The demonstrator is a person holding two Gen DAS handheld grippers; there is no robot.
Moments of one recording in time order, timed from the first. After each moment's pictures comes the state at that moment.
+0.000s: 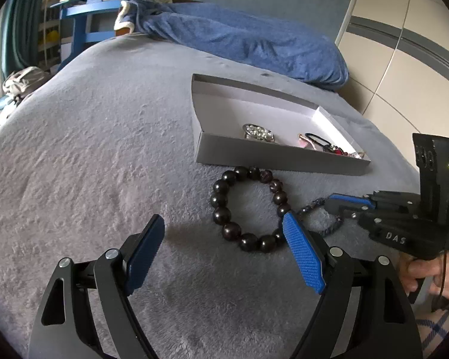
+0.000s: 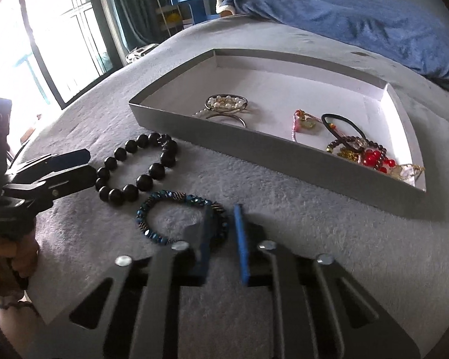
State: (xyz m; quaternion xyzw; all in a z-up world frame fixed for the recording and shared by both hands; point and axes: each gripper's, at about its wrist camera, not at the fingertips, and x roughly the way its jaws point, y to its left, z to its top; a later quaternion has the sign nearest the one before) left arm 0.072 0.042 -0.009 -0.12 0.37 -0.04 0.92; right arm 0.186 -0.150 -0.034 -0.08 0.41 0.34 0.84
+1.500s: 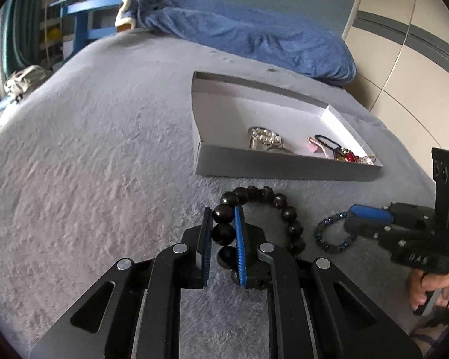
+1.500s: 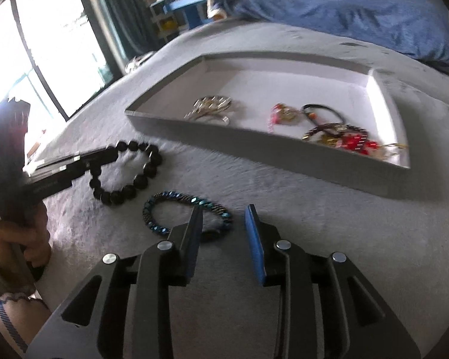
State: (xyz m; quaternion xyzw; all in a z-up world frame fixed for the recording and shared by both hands) left arm 0.100 0.040 -0.013 -0.11 0.39 -0.03 0.91; right arm 0.192 -0.162 -0.037 -0.07 0.43 0.35 0.83
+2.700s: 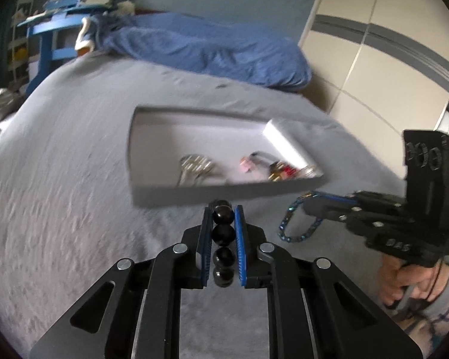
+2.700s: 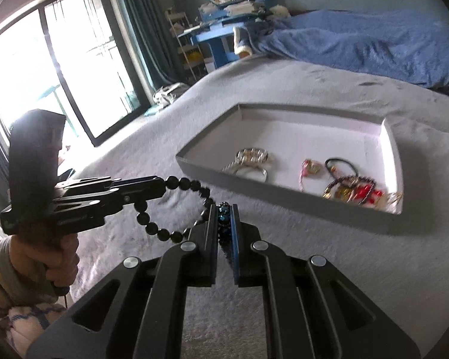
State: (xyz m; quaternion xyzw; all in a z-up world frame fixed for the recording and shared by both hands) left arm 0.089 0.001 0.047 -0.10 0.34 -0.13 0.93; right arm 0.171 -0.178 0.029 -0.01 0.34 0.40 0.85
